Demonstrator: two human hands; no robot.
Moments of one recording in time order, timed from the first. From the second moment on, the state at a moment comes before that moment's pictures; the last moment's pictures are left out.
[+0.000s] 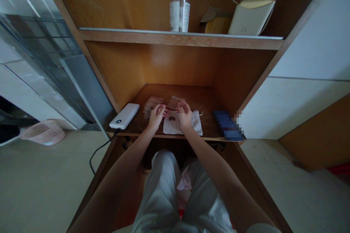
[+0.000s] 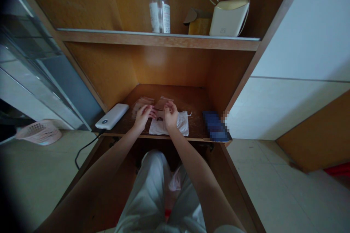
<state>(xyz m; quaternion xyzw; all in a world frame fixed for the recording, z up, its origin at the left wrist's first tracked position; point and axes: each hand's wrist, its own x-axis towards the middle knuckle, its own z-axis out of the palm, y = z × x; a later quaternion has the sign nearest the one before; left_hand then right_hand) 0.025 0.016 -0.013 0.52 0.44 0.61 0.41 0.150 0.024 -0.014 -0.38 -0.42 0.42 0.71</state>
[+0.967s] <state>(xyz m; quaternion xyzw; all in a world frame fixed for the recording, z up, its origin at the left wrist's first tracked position) 0.026 0.021 -0.027 0.59 0.50 0.55 0.31 0.287 0.079 -0.016 -0.71 -0.62 0.06 0.33</state>
